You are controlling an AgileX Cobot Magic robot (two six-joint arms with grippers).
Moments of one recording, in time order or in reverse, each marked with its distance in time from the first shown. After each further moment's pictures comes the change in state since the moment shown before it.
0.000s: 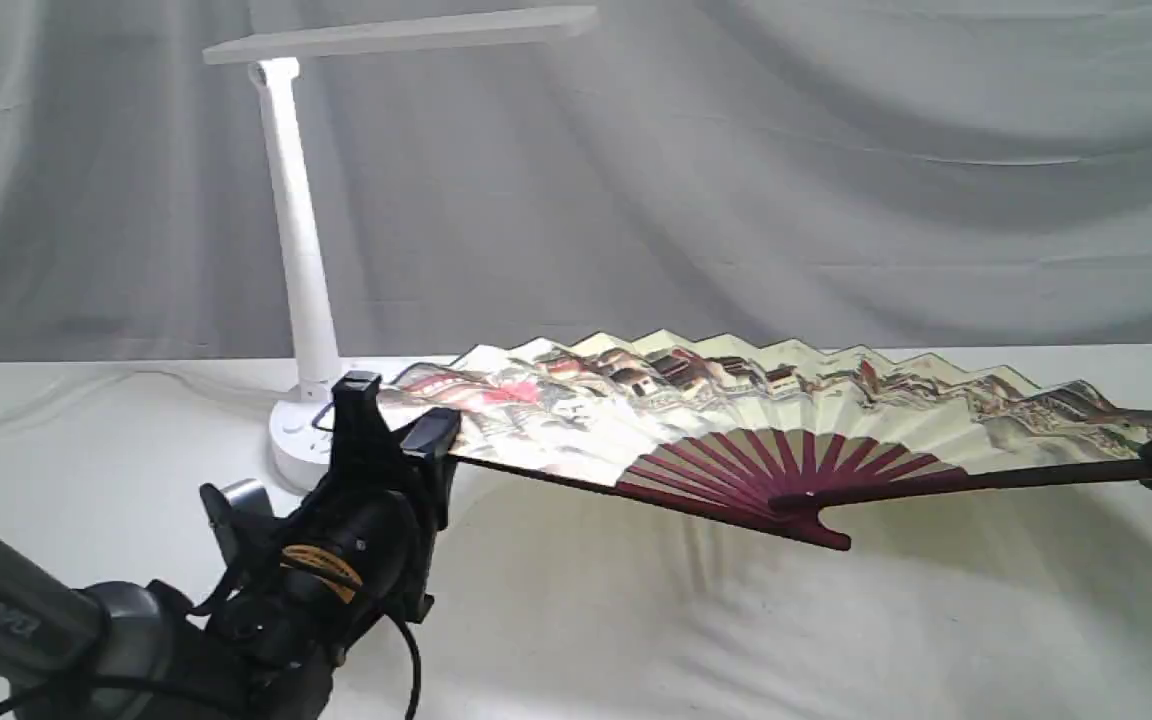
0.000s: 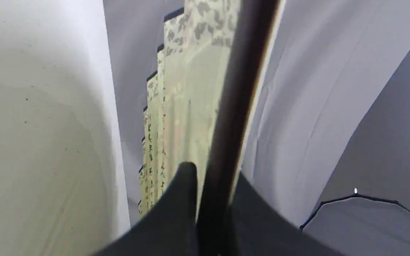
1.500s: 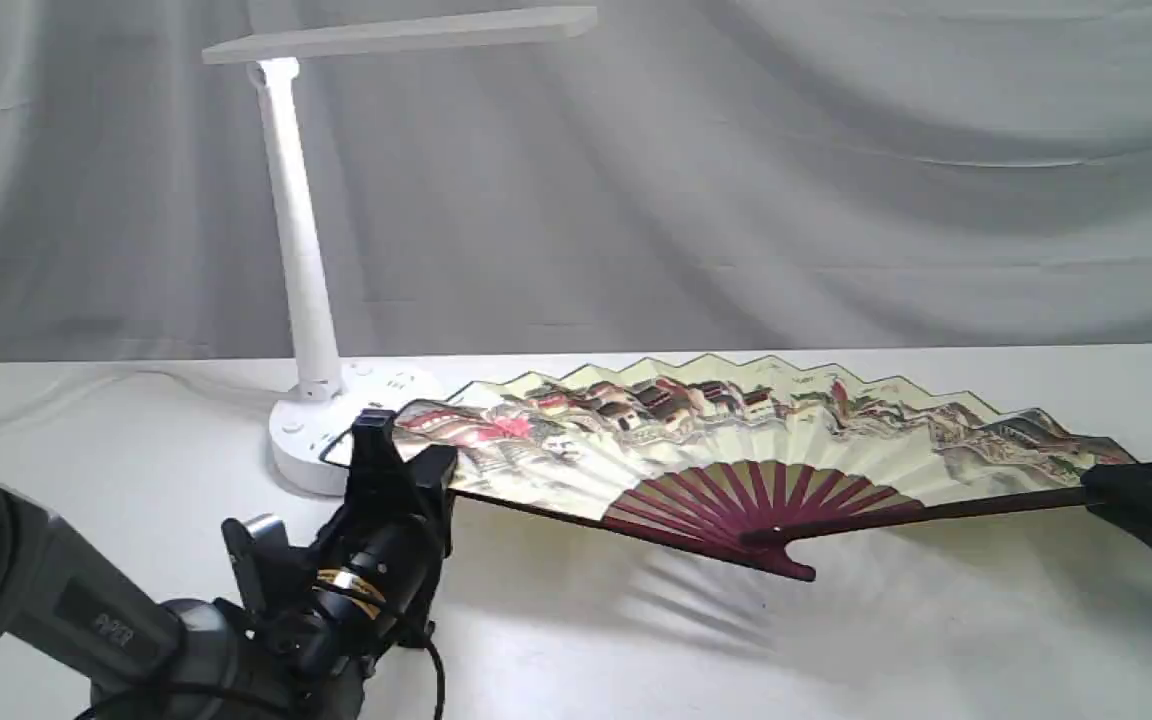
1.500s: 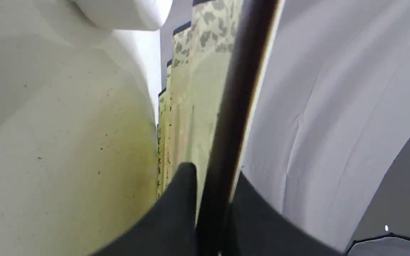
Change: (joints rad) left arm 0.002 0.130 -0.093 -0.082 0.023 0.035; right arm 0.099 0.116 -0.099 0.015 -0.137 -0.058
